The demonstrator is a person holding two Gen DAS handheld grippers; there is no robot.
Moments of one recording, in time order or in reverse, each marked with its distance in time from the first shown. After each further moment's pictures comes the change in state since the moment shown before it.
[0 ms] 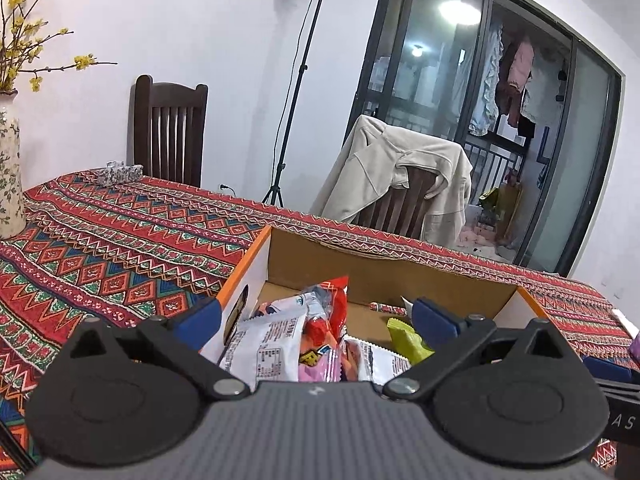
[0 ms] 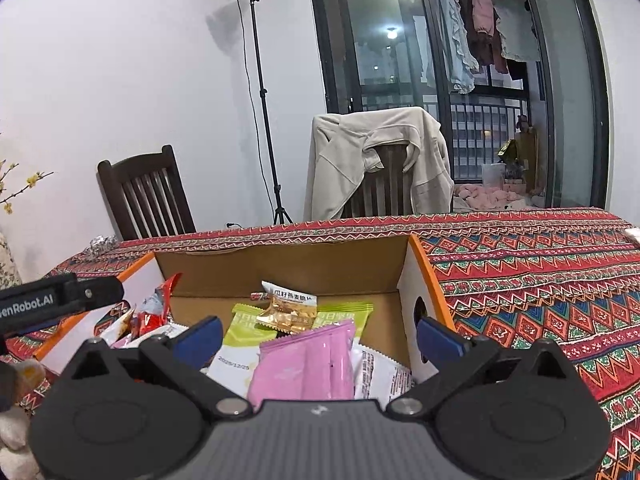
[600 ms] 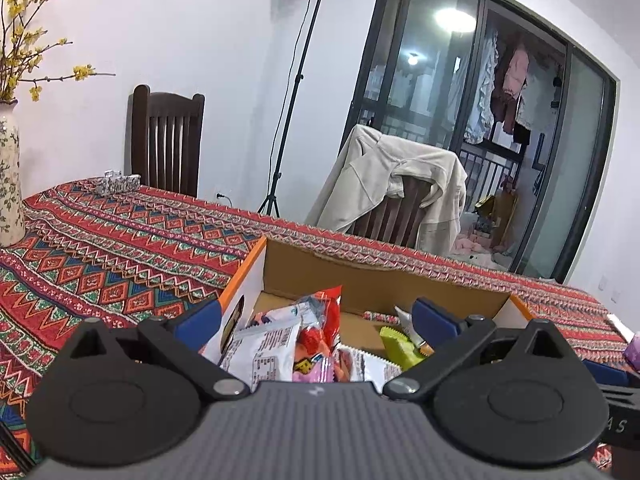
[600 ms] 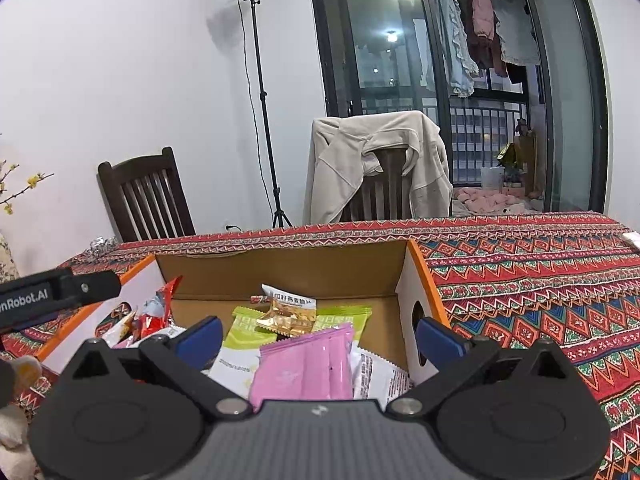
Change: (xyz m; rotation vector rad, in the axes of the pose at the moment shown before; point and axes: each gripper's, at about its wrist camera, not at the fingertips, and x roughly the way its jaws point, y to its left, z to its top) left arm -0.010 -0.002 0.005 0.000 -0.033 -0.015; right arm -0.006 0.001 0.001 -0.007 -0.012 -0.002
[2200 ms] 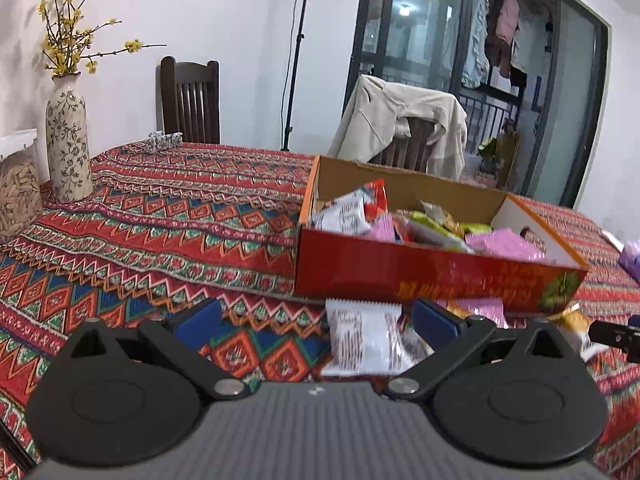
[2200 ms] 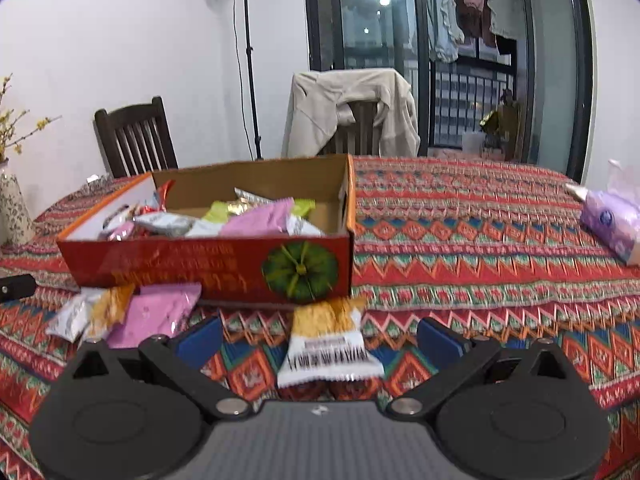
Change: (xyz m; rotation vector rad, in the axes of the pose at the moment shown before) left arm -0.106 0.058 -0.055 0.104 0.154 0.028; right arm -0.104 -0.033 -0.069 -0.032 0.158 -0.068
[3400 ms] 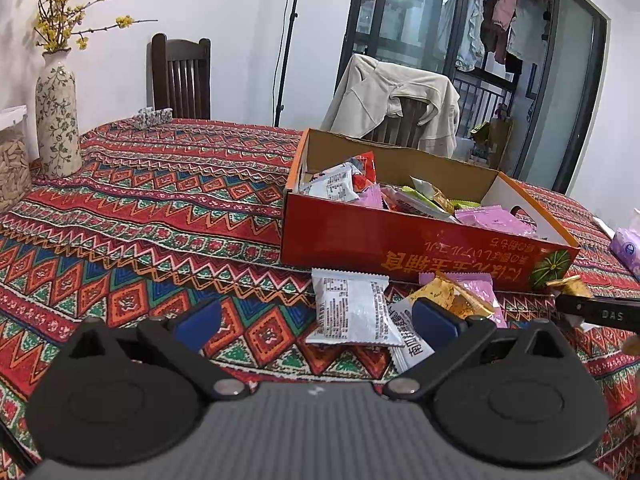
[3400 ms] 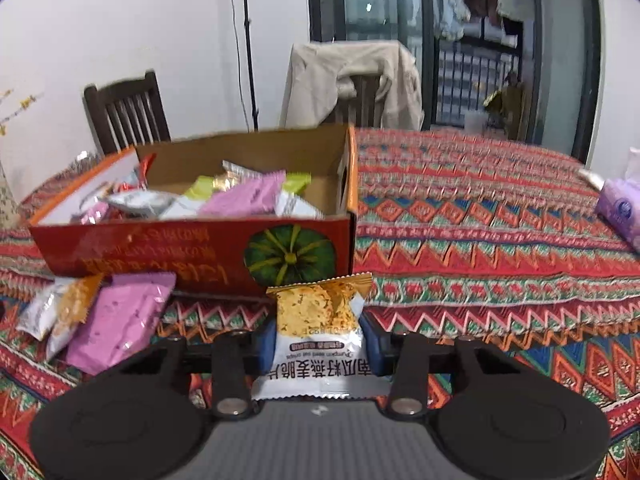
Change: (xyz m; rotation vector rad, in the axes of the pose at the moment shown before) left arm 0.004 -0.006 -0.007 -0.021 0.066 -0.033; right arm 0.034 0.000 0.007 -0.008 0.048 -0.004
